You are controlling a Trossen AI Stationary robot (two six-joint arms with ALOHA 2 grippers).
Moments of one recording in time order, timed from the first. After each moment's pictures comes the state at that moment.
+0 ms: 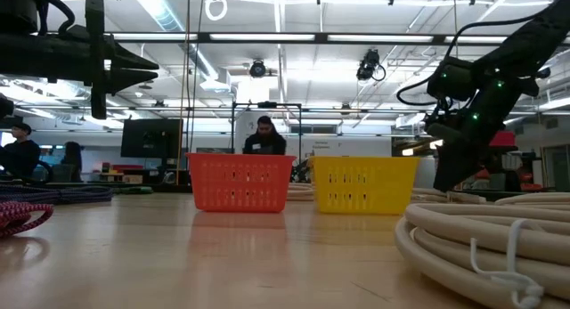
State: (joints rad) left arm 0.12 0.01 0.01 0.15 -0.48 -0.69; right arm -0.70 1.12 0.38 -0.28 -0.07 0.23
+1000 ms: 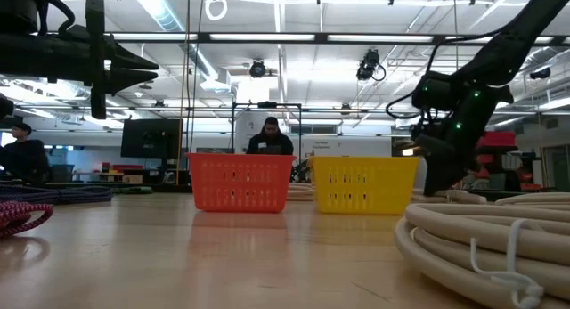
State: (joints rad) left arm 0.12 0.01 0.01 0.15 -0.49 -0.69; right arm -0.74 1.33 0.47 -0.24 -0.09 0.11
